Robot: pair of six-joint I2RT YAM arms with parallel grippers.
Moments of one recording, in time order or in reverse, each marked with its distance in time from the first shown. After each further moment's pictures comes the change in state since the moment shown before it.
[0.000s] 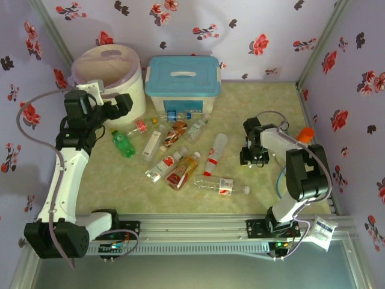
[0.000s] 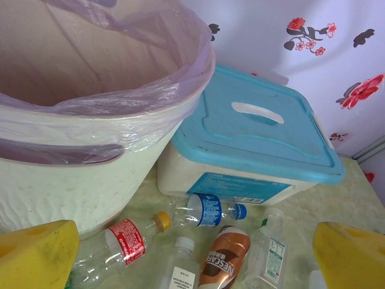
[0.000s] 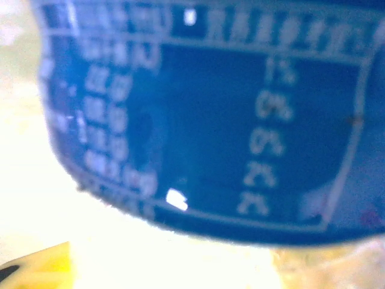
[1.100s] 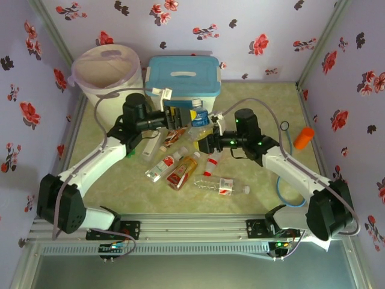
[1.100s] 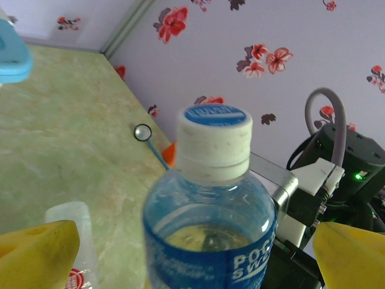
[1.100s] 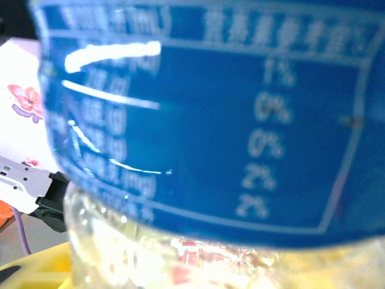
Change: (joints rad) left arm -0.504 0.266 -0.092 0.573 0.439 -0.344; right arm 0.278 -0.331 -0.071 0.795 -0.861 -0.023
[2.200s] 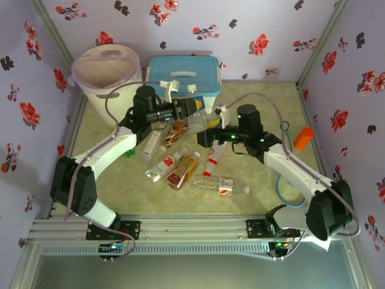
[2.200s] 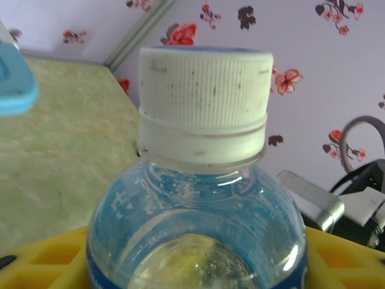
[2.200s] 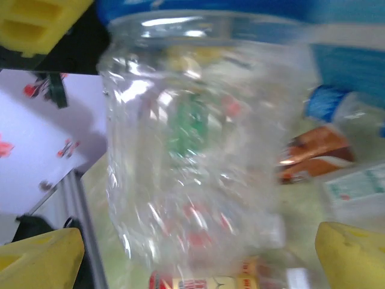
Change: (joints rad) left arm 0.015 0.163 0.140 0.050 -0.038 -0.043; right arm -0.053 -0.041 0.039 -0.045 0.163 0.062
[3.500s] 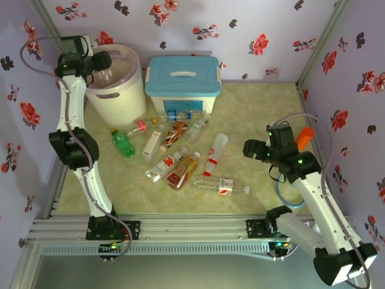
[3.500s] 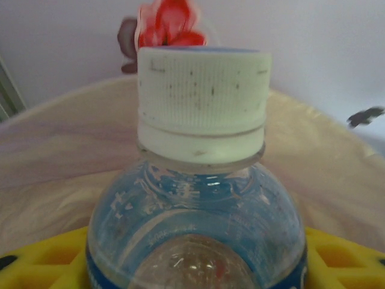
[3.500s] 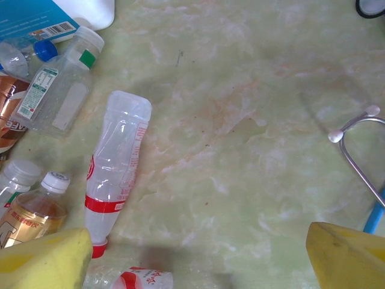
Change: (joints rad) left arm 0.640 0.592 1.133 -0.977 -0.500 0.541; right arm -0.173 -0.387 -0.014 -0.812 0.674 0.178
